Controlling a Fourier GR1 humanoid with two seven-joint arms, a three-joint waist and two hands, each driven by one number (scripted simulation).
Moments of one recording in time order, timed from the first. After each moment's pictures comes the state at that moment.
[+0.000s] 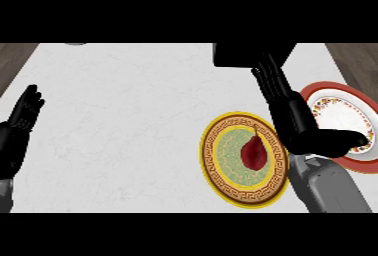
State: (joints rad) left arm -0.07 0.59 -0.07 -1.49 0.23 0.19 -0.10; right arm -0.36 -0.23 0.27 -1.62 -0.25 -0.19 -0.02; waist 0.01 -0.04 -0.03
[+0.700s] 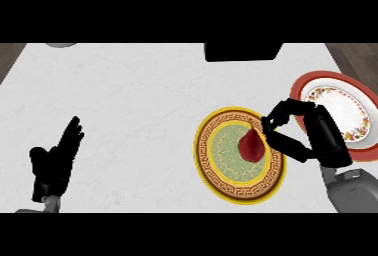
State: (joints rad) left arm 0.01 0.40 -0.18 -1.44 0.22 0.30 0.07; right arm -0.26 -0.51 0.35 -1.60 0.24 -0.33 -0.08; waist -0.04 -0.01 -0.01
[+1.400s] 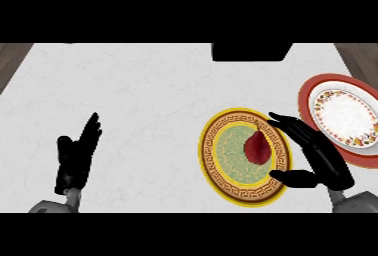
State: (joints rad) left arm -0.04 0.32 -0.24 -1.45 0.17 0.35 0.17; right arm -0.12 -0.56 0.39 -1.48 0.35 -0.30 -0.33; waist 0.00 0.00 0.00
